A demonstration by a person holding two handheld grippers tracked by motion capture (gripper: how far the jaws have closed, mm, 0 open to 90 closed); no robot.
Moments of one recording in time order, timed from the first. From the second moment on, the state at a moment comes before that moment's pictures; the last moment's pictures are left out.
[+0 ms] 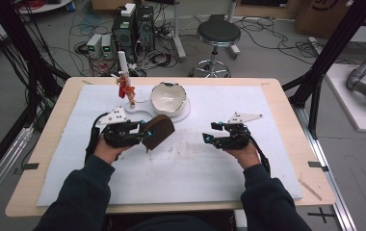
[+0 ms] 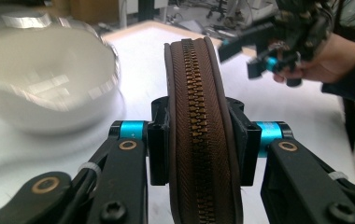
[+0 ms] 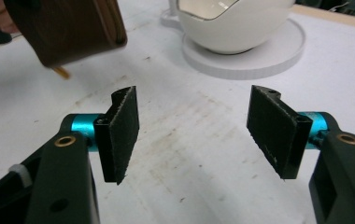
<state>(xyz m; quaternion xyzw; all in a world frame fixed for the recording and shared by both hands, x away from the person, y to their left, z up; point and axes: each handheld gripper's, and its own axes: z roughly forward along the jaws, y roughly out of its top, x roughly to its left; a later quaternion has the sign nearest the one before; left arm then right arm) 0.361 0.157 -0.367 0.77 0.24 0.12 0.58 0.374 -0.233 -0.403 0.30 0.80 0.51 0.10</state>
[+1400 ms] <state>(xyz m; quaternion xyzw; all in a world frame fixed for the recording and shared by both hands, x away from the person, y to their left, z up) 0.486 0.096 -0.356 0.84 0.17 0.26 0.44 0.376 -0.287 -0.393 0.35 0.77 0.51 0.15</state>
